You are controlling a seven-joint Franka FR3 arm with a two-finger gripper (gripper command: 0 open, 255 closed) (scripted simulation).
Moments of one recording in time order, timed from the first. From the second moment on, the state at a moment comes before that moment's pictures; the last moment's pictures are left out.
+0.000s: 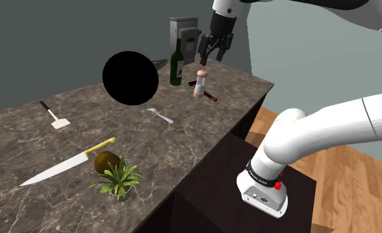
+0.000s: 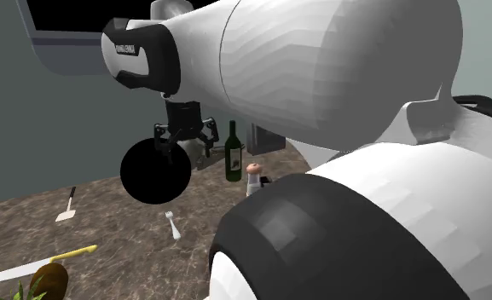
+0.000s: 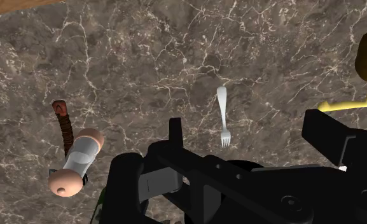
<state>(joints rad) -0.01 -0.74 0.01 -2.29 -0.03 1.66 0.14</state>
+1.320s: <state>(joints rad) -0.08 -0.25 -0.28 -2.11 -0.06 1.95 -0.18</state>
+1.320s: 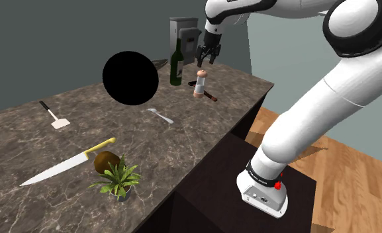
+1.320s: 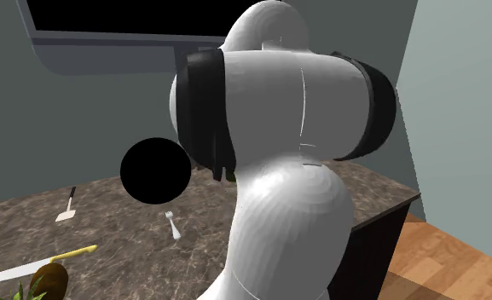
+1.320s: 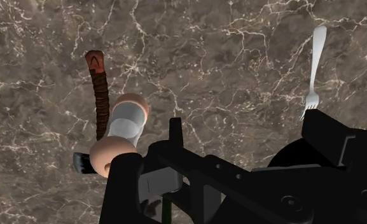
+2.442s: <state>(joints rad) -0.23 0.38 -0.38 -1.59 0.19 1.99 -0.50</state>
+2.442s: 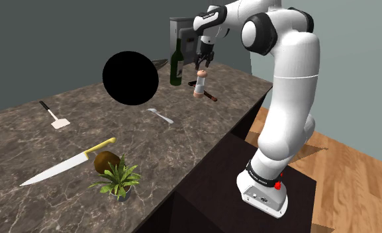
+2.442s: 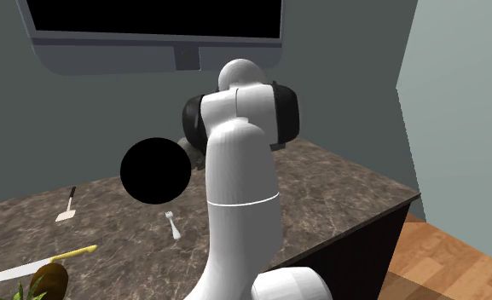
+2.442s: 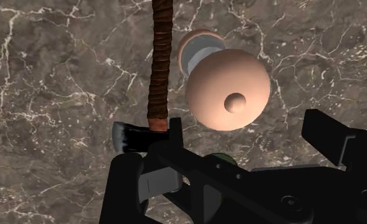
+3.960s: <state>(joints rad) -0.24 0.43 -0.37 -1.61 0.21 2.06 -0.51</state>
